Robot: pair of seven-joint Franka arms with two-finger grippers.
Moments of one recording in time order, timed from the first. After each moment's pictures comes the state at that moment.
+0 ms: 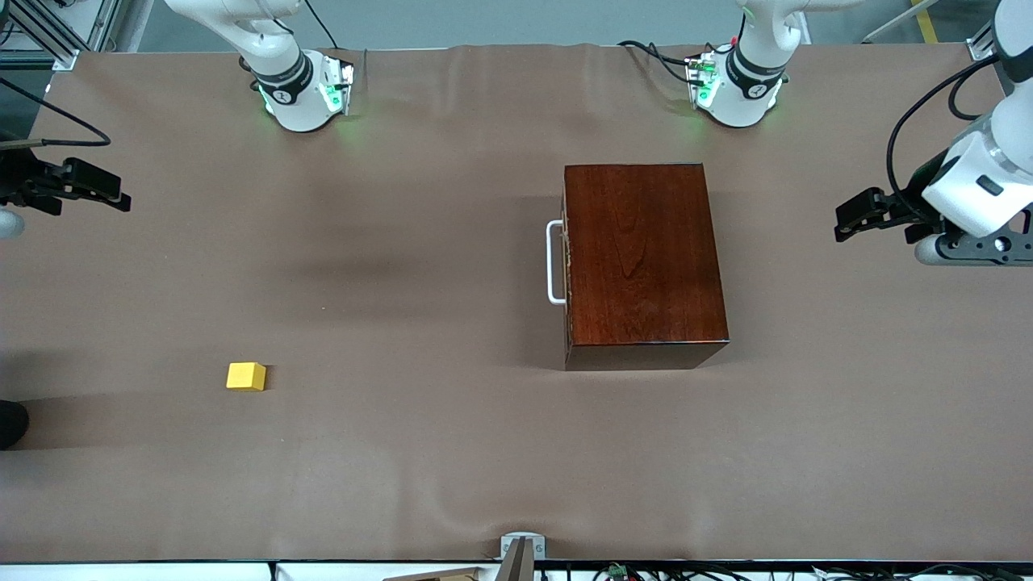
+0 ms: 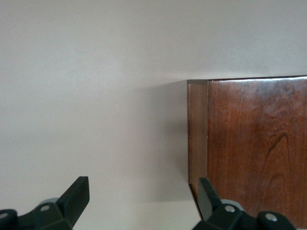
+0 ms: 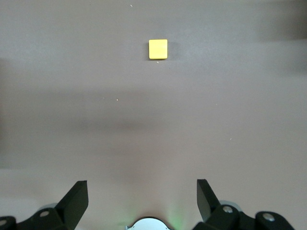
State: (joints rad) left arm 0.01 0.07 -0.11 -1.53 -0.02 1.58 -0.05; right arm -0.01 0.03 -0.05 -1.51 0.03 1.41 -0.08
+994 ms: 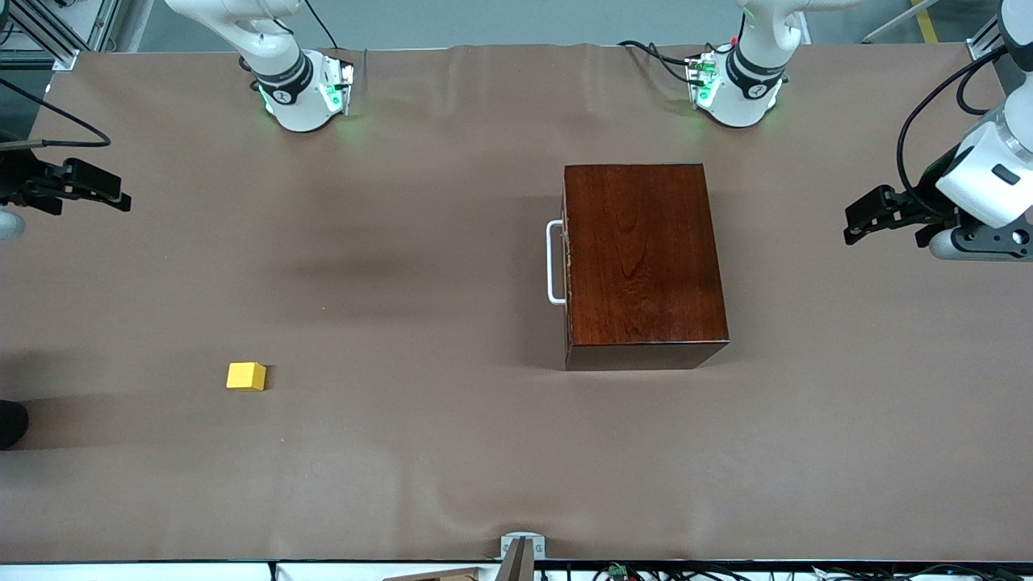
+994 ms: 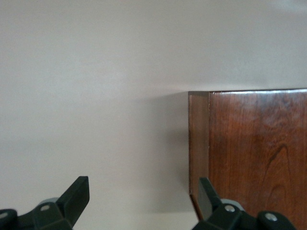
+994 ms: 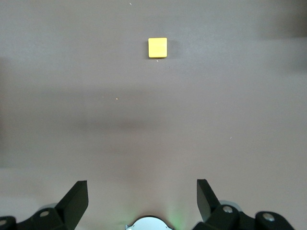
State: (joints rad) left arm 0.01 0.04 -0.11 -1.57 -0.02 1.64 -0.10; right arm -0.01 0.03 -0.05 -1.51 0.03 1.41 -0.08
